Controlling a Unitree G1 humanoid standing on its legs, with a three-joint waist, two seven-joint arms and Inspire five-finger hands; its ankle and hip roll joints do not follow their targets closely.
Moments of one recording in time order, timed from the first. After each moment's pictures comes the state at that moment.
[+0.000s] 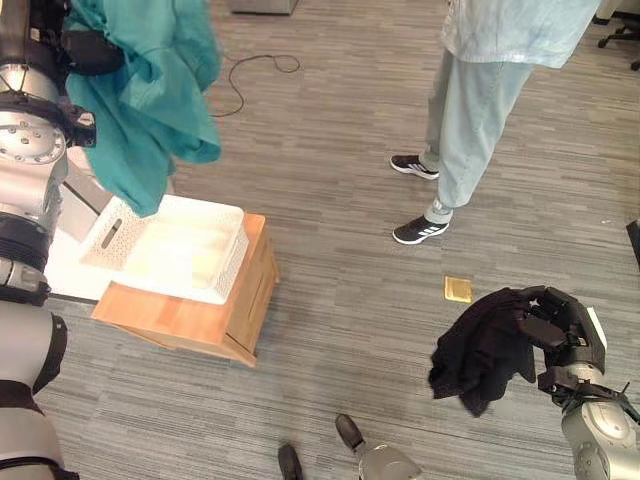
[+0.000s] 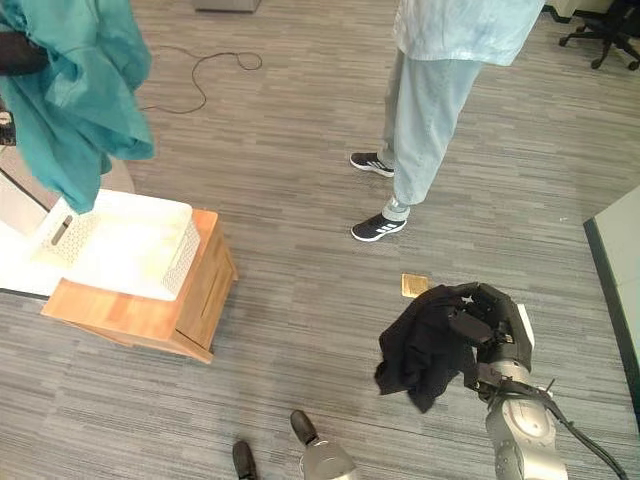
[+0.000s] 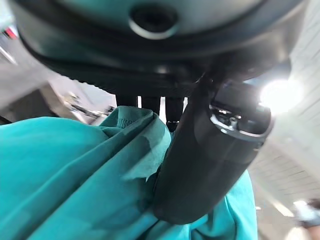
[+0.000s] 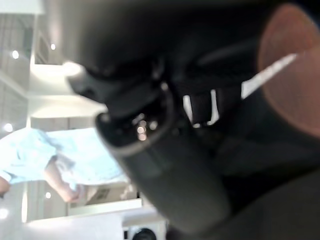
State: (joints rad) left arm -1.23 1.00 -0.51 0.95 -0.41 -0.15 0.20; right arm 0.18 -0.58 -0.21 0.15 0.62 -0.14 -0.03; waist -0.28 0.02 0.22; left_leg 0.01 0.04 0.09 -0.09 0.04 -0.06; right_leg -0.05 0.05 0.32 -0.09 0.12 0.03
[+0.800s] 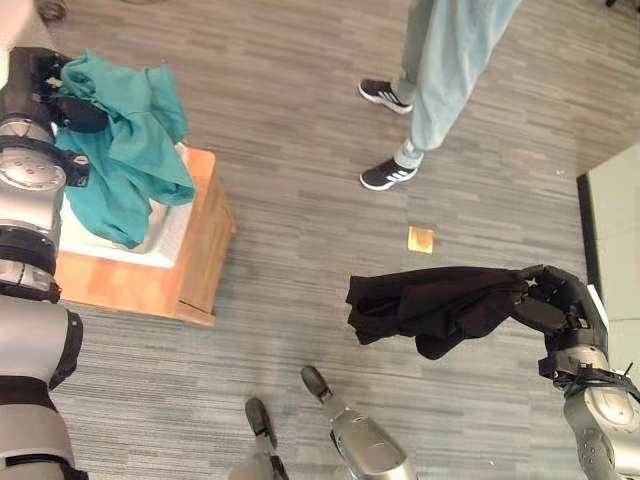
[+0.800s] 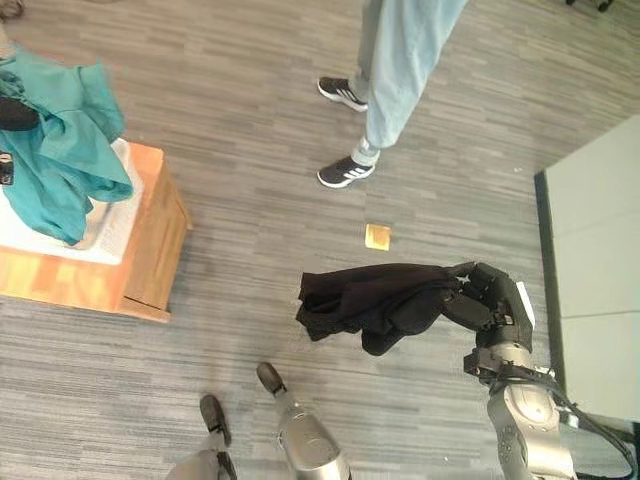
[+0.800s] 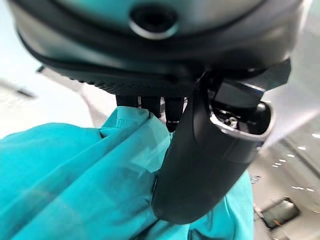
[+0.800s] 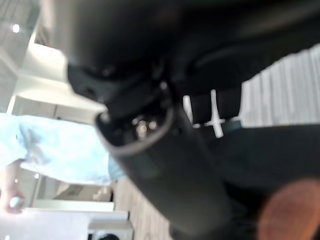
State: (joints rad) left arm -1.23 0.94 -0.43 1.21 -0.31 -0.08 0.17; right arm 0.16 -0.63 -0.19 0.07 0.62 -0.15 -0.02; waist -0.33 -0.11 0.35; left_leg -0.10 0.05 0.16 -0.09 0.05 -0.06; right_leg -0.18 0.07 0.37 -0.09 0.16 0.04
